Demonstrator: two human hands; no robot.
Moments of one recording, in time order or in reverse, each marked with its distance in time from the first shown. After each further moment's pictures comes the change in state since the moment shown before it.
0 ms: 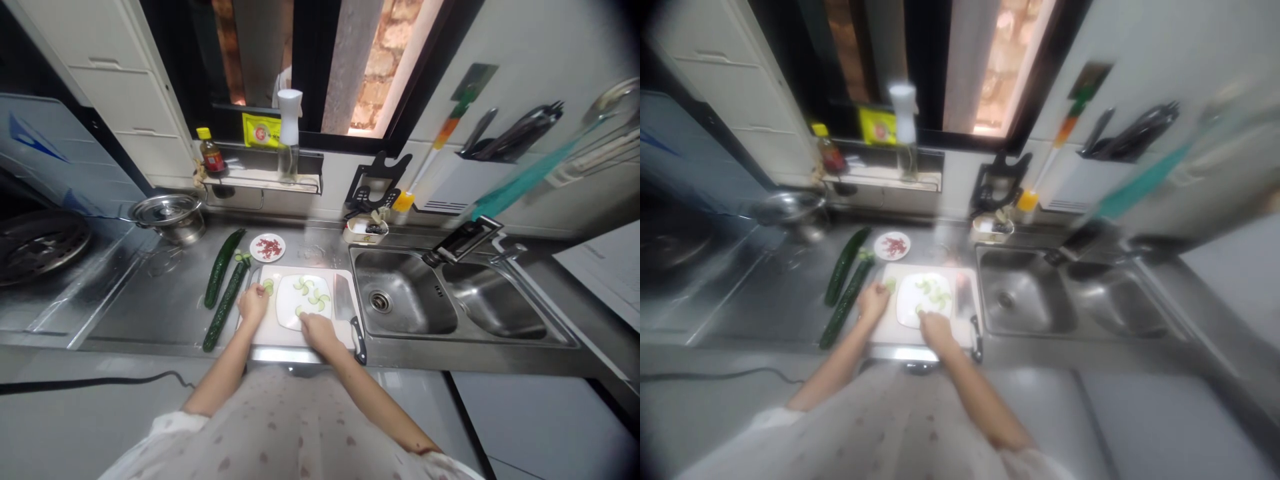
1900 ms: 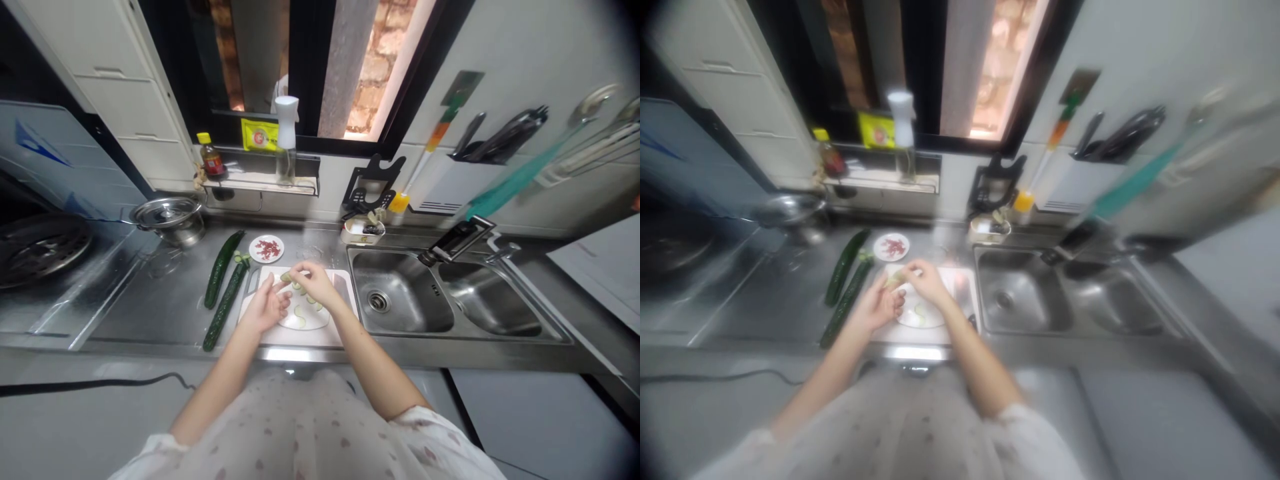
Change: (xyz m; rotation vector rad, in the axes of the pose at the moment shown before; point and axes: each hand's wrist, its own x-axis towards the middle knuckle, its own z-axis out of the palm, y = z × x) left_hand -0.057 0.072 -0.080 -1.572 -0.969 -0.388; right_hand 0.023 -0.013 -0.119 1.102 0.492 -0.325
